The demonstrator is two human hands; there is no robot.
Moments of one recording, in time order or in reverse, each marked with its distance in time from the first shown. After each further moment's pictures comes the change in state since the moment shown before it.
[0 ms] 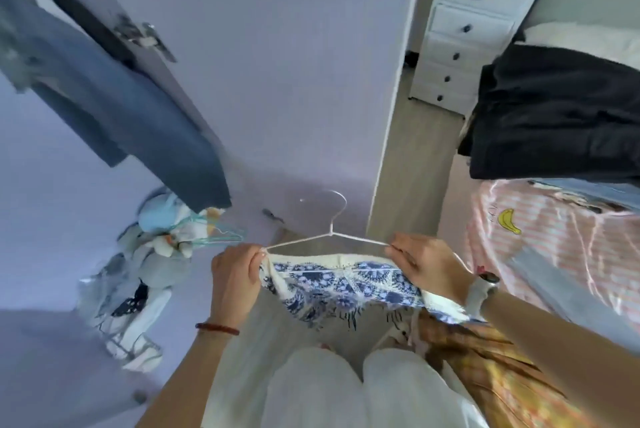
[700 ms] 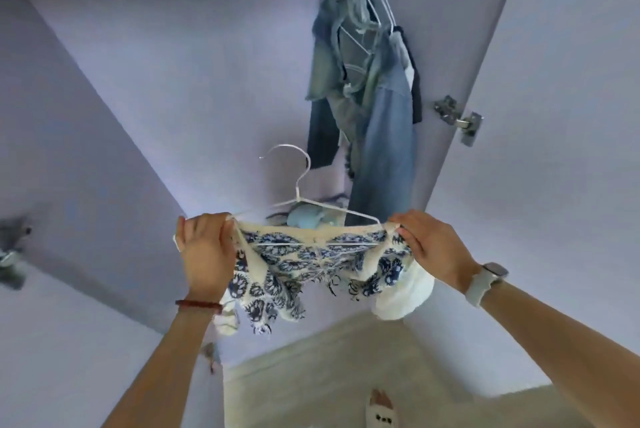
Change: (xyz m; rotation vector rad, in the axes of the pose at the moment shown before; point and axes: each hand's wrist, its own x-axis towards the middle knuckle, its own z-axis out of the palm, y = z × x) left_hand -0.088 -0.181 -0.215 0.278 0.800 -0.563; right_hand 0.234 -0.242 0.070 -0.083 -0.028 -0.712
